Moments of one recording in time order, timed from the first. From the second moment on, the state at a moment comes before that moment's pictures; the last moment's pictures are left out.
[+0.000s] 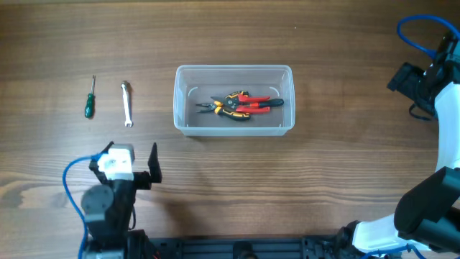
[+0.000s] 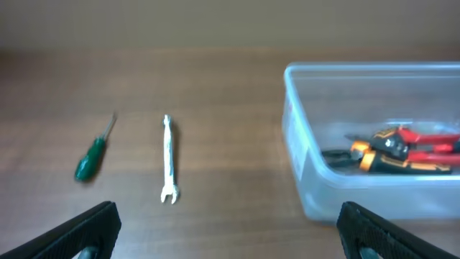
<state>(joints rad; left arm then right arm) 0.09 0.20 0.24 -0.38 0.11 0.03 -0.39 1.68 1.41 -0.88 0.15 0.23</state>
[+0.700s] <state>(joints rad) 0.21 1.37 1.43 -0.98 0.10 0.09 -0.39 1.68 1.41 -0.87 0.13 0.23</state>
